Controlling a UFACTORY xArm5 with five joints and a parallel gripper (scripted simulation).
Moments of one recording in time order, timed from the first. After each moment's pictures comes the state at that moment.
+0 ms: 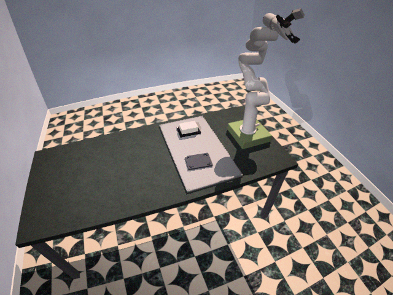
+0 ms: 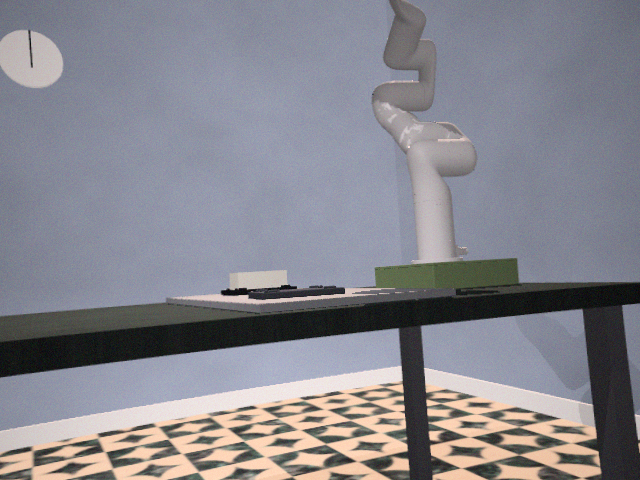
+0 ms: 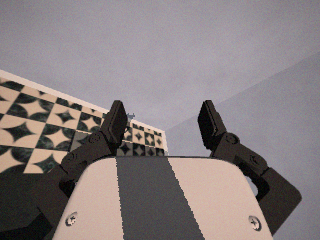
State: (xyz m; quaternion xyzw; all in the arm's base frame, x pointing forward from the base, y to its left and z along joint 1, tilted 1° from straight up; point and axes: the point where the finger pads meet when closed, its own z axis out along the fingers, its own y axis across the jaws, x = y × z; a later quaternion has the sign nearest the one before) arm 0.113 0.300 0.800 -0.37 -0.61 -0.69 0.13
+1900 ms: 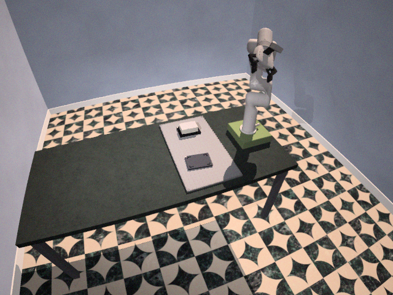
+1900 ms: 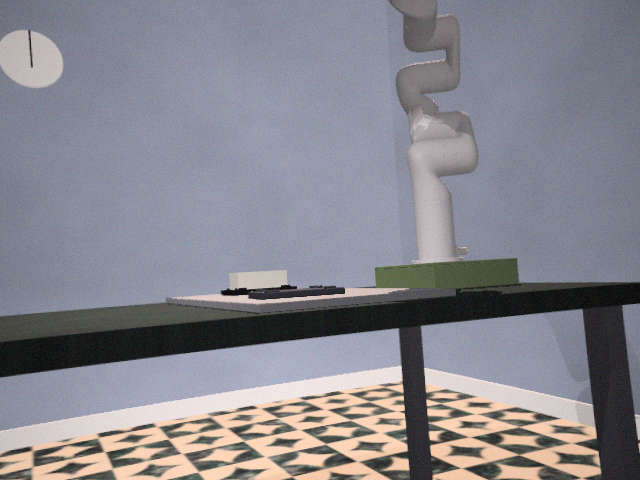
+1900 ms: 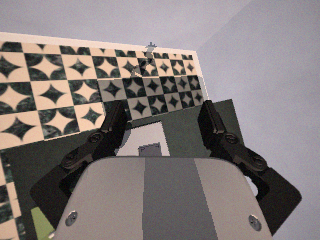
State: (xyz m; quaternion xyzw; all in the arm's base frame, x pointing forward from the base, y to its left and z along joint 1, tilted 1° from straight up) arm 0.286 0.320 0.625 -0.65 -0.56 -0.51 0.07
